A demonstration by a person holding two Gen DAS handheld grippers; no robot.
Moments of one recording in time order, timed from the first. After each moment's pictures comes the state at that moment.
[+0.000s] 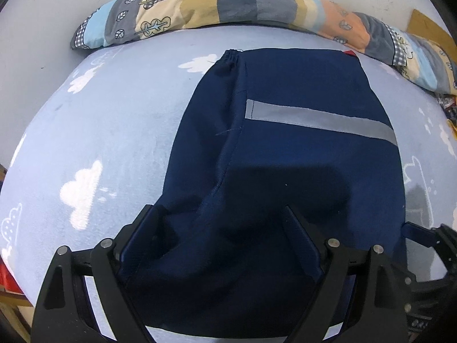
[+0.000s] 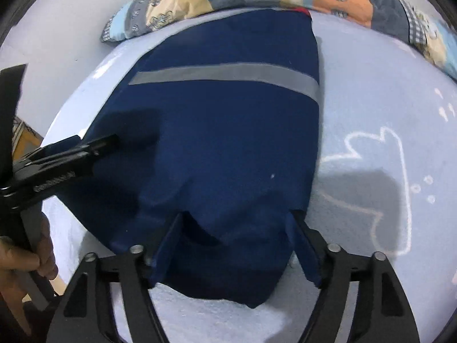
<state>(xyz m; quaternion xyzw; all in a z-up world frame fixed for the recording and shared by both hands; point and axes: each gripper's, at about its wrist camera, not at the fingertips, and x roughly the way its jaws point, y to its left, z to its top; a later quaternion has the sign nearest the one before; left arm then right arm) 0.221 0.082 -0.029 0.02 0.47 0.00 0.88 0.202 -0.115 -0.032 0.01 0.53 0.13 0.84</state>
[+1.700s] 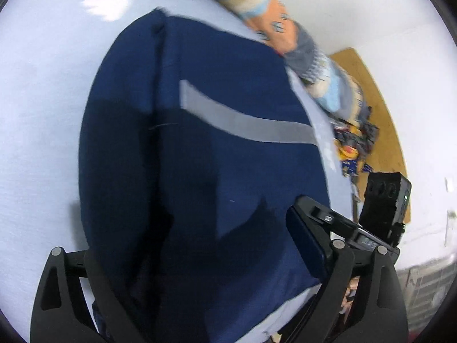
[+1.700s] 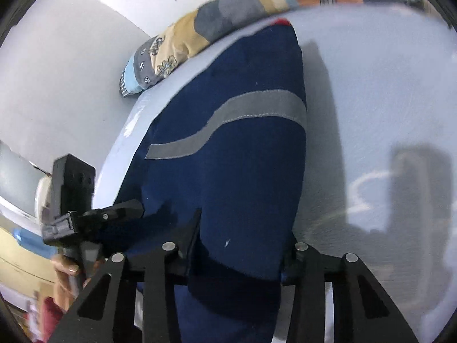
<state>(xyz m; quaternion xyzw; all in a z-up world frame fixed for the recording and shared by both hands) 0.272 0.071 -0.034 -0.22 0.54 -0.31 0.75 0.235 -0.178 0.002 0.17 0.48 0.19 0.84</state>
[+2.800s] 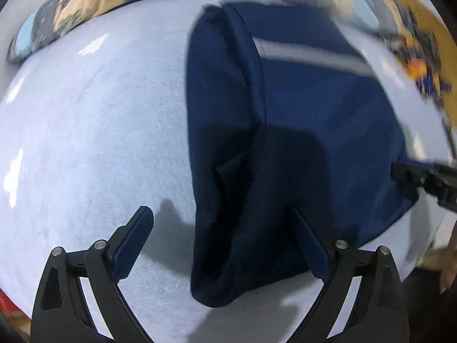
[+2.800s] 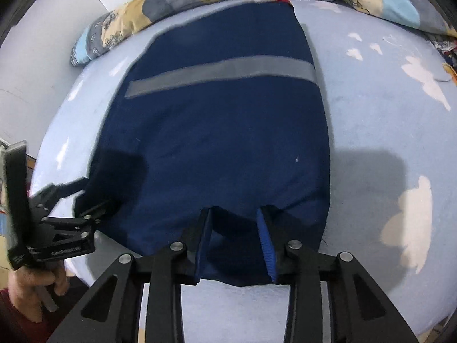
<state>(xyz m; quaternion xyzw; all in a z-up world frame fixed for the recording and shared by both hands) 0.168 -0.048 -0.035 0.04 0.53 -0.14 0.84 0.159 -0.280 0.014 0.12 0.53 0.10 0.83</state>
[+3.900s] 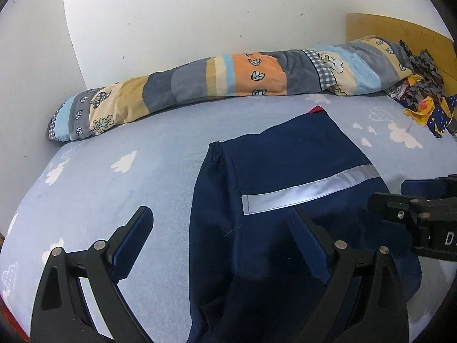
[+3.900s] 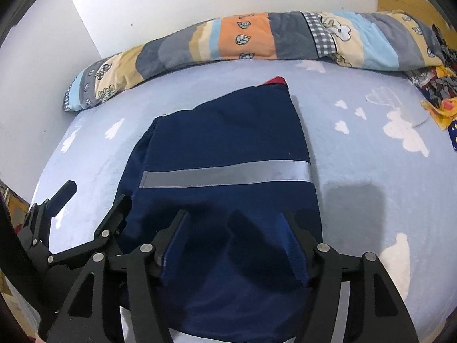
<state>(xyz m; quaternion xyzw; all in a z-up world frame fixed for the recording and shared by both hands) 0.174 -0.084 0.030 0.10 0.30 -0.08 0.95 0.181 -0.255 0.062 0.07 0.45 0.01 0.89</state>
